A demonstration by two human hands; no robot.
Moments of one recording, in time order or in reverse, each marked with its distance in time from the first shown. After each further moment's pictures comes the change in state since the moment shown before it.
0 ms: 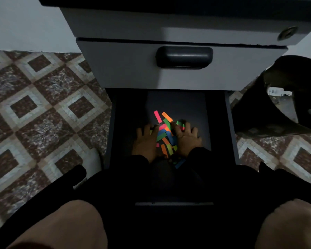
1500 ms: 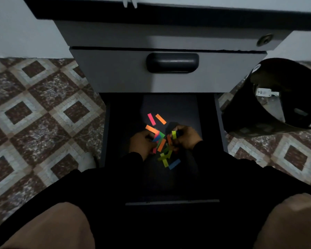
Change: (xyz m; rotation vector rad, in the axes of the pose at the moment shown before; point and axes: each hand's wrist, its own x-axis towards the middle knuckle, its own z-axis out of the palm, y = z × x) left_hand -0.001 0.010 -0.006 -0.958 0.057 -0.220; right_hand 0.000 0.022 -0.014 1.041 -0.043 0.052
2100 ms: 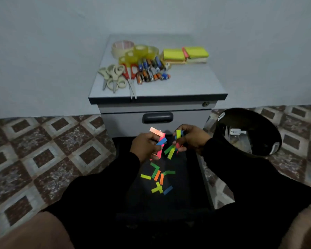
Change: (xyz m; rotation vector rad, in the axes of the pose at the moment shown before) left_hand -0.109 0.147 -0.046 -0.080 -0.131 0.278; right_hand -0.130 -0.116 -0.089 0.265 -0.108 -0.240
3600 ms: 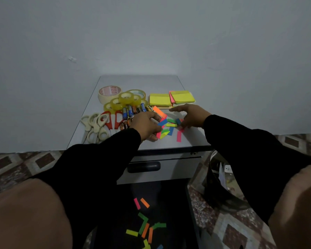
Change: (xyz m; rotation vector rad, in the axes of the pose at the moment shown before) left_hand 0.108 0.179 -0.002 0.207 0.076 0.175; right_hand 0.072 -0.178 -0.096 -0.947 0.179 -0.319
